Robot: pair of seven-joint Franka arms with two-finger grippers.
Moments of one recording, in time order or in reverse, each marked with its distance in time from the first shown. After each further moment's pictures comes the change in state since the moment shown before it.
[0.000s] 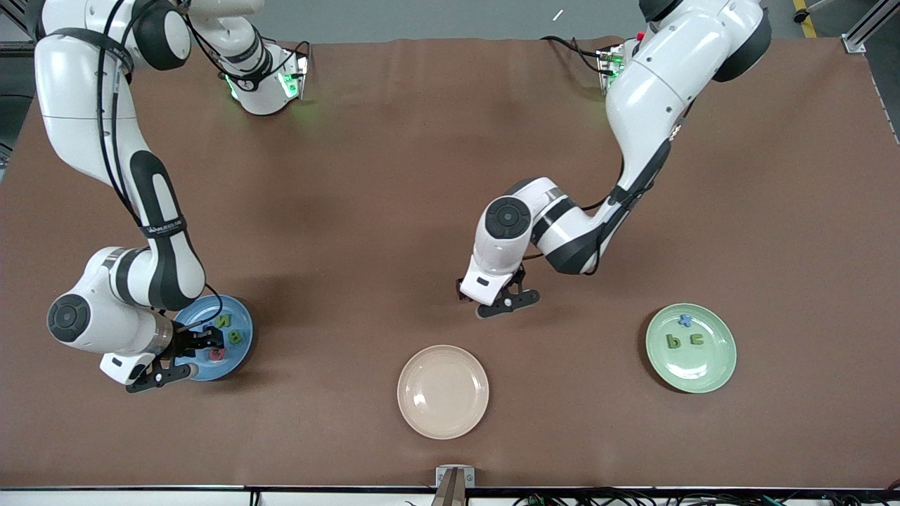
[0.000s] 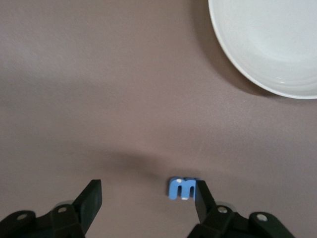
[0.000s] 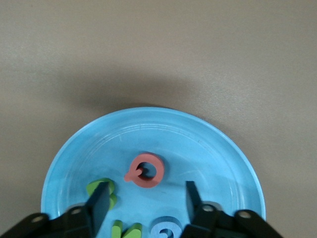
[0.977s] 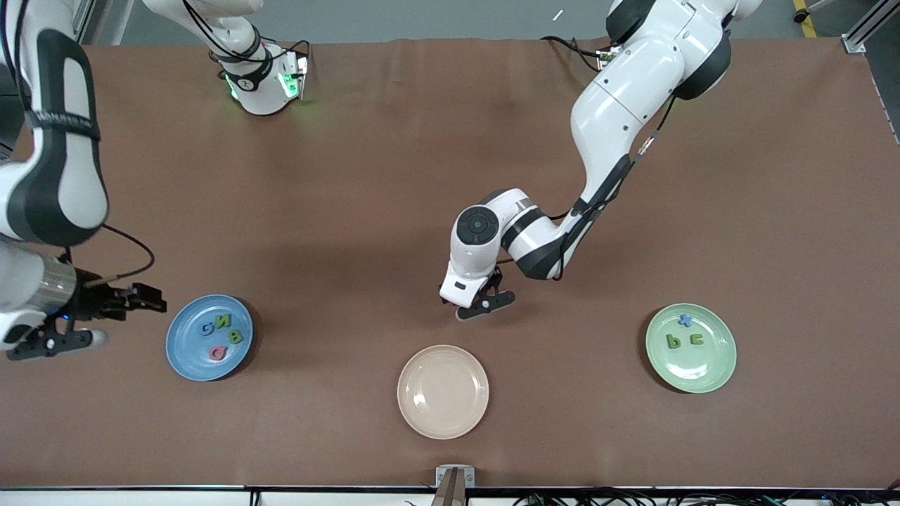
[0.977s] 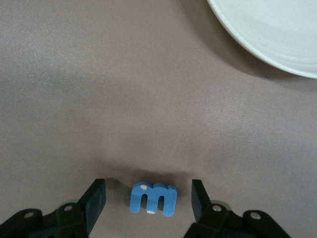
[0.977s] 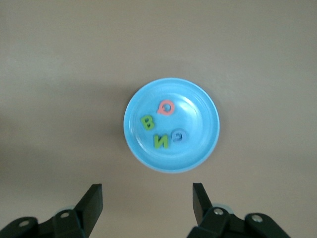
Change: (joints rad) left arm -0.109 0.118 0.074 0.111 -0.022 0.038 -0.048; right arm 0.007 -0.386 -0.018 0.045 -0.031 -0.464 0.176
